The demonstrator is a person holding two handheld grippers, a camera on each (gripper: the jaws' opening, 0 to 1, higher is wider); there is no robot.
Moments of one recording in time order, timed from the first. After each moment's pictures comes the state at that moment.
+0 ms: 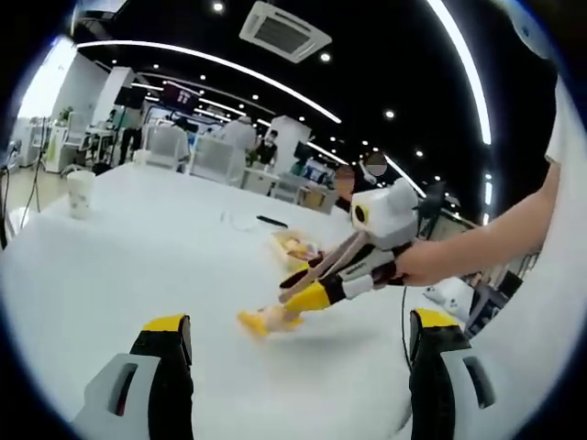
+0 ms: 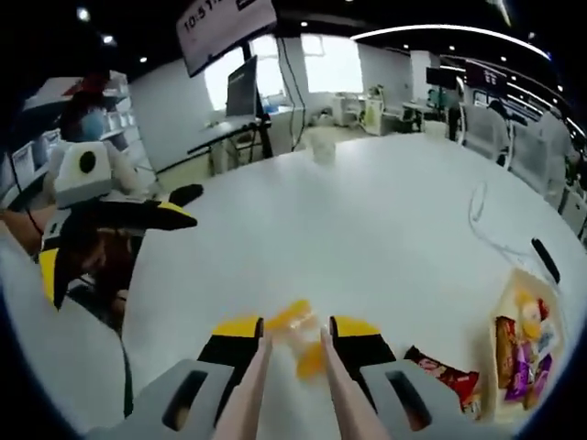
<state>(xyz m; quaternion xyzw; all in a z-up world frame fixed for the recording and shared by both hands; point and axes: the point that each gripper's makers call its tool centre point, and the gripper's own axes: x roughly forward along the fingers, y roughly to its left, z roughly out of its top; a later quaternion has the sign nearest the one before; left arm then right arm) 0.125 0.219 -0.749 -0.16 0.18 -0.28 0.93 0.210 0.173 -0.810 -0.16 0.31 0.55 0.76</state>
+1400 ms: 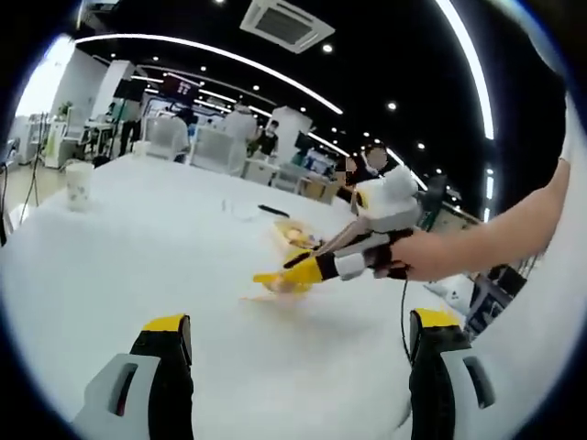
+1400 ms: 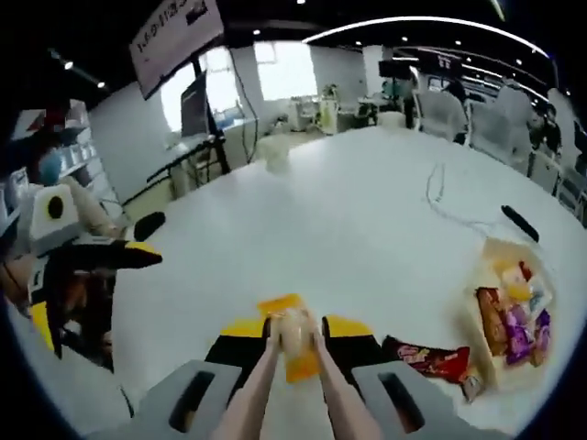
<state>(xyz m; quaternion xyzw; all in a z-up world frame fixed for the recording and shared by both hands) 0.128 0.216 -0.758 -0.15 0.20 -0.28 0.93 0.242 0.144 -0.797 -0.06 0.32 0.45 0.83</state>
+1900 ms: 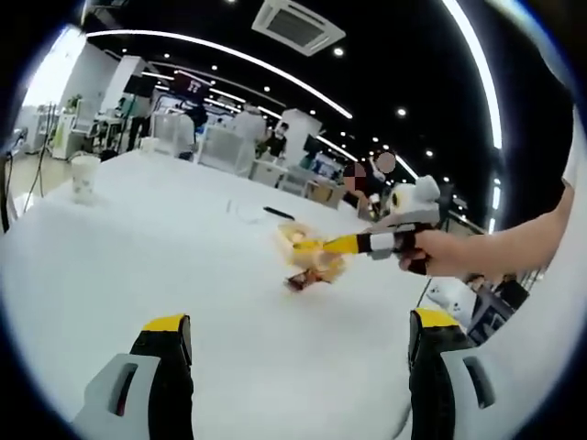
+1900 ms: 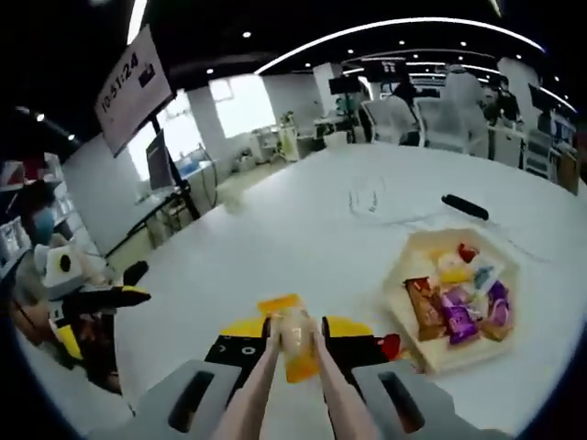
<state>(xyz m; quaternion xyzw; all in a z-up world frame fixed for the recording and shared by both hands) 0.130 0.211 -0.757 -0.18 0.20 -0.26 0.93 0.280 0.065 -0.764 0.00 0.30 0.37 0.88</state>
